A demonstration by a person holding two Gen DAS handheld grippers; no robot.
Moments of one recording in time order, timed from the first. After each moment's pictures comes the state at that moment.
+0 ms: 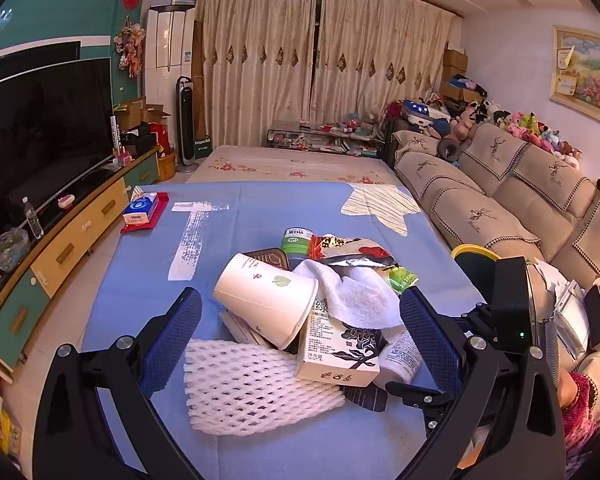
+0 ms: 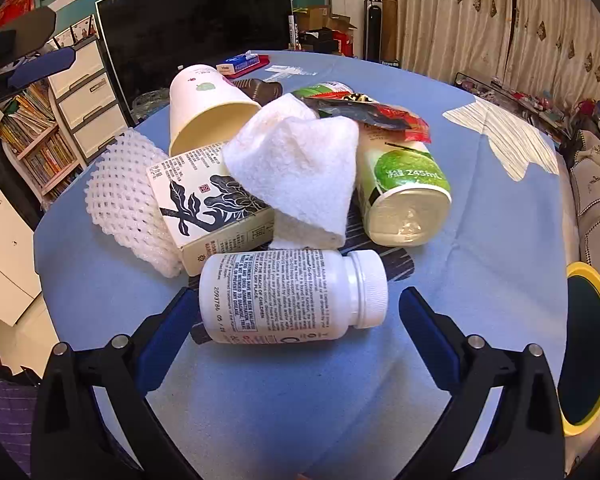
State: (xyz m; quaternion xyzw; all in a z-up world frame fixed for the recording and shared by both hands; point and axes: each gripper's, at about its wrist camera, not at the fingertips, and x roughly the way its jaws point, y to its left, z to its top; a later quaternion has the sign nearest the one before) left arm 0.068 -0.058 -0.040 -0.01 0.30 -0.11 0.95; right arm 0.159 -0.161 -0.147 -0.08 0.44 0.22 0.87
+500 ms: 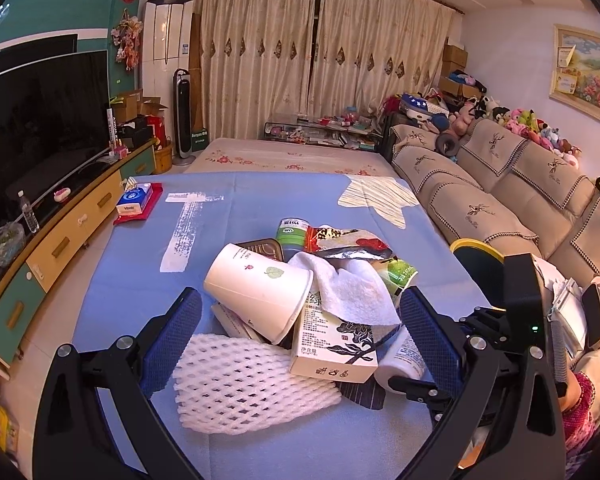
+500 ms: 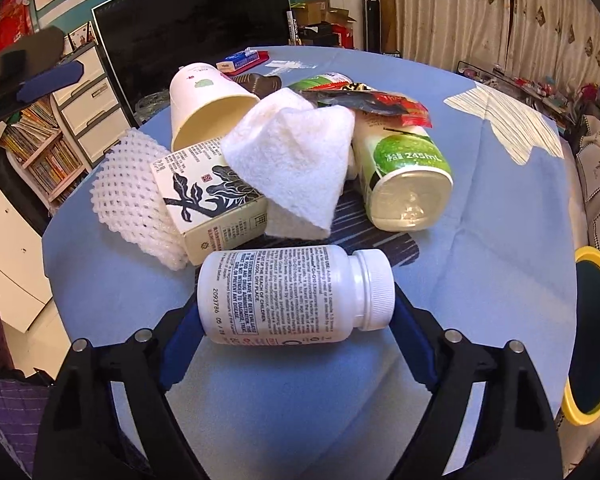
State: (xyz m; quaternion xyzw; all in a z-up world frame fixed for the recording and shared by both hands) left arm 0.075 -0.066 -0.051 -0.01 0.31 -0.12 0.94; right arm 0.153 -0.172 -0.144 -0.05 0.45 0.23 0.86
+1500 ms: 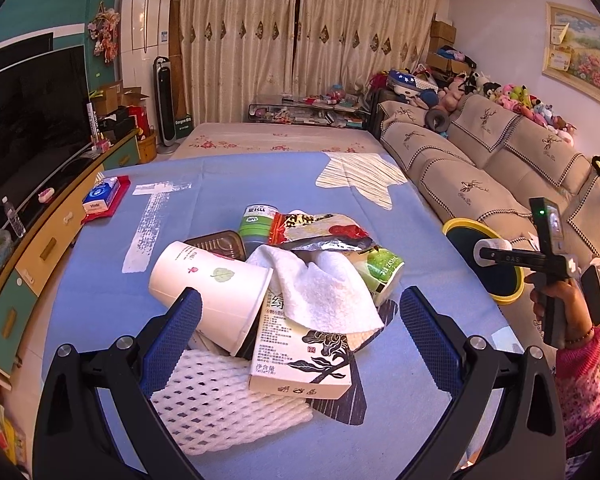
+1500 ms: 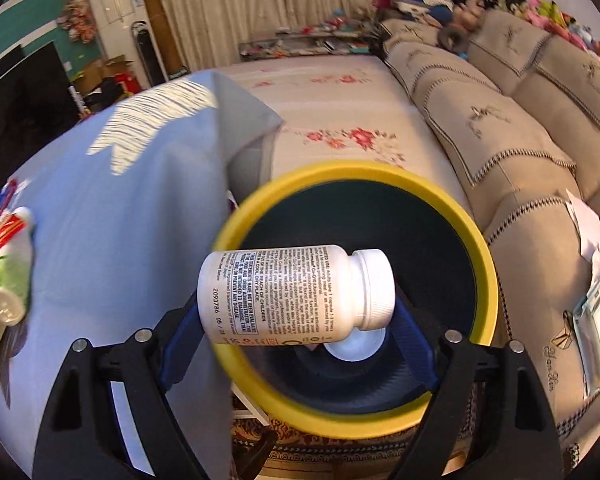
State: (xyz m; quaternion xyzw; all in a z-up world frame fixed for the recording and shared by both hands) left arm 0.110 -0.113 -0.073 0.01 0.34 -0.14 0.93; right arm 0.214 -0.456 -0.169 0.10 0.47 -0.12 0.87
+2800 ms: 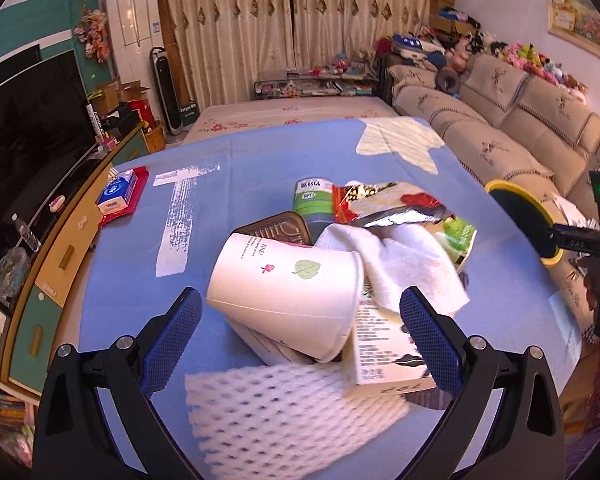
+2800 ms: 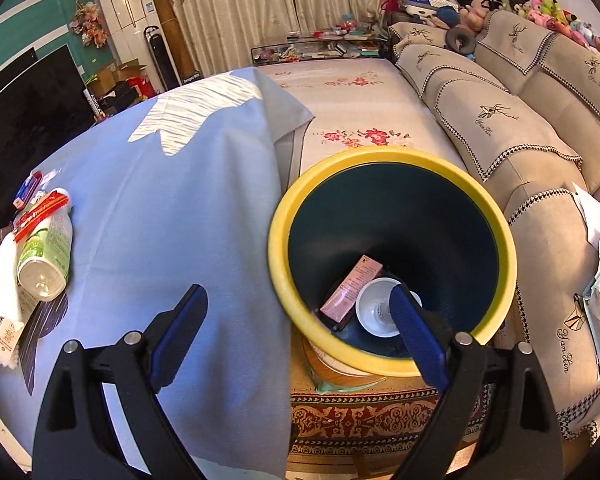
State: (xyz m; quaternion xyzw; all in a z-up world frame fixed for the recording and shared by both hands) left arm 0.150 -0.070 -0.100 0.07 0.39 -0.12 0.91; right arm 0.172 -0.394 -0.148 0.10 0.45 -0.09 0.88
